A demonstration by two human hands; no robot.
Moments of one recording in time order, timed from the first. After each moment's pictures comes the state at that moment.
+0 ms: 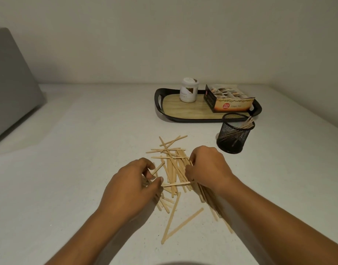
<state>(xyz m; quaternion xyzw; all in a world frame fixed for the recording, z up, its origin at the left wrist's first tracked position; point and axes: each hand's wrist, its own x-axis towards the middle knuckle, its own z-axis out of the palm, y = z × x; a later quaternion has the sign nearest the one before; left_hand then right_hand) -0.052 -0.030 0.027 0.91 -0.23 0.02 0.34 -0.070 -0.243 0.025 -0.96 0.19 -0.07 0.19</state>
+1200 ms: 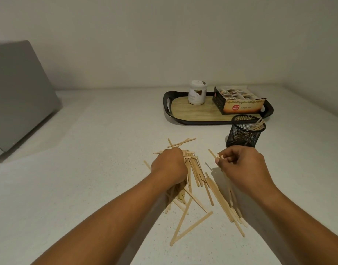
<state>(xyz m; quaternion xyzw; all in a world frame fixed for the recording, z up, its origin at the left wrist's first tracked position) -0.004 -0.122 0.031 0.96 -0.18 -0.09 0.18 -0.107 -0.279 0.030 -0.87 0.20 -0.23 0.39</state>
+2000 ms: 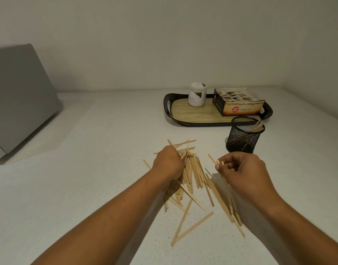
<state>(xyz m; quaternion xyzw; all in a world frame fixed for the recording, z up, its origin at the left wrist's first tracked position) 0.001 -0.120 0.035 0.92 -0.12 -0.13 0.34 -0.119 -0.270 0.026 -0.86 0.20 -0.23 0.41</state>
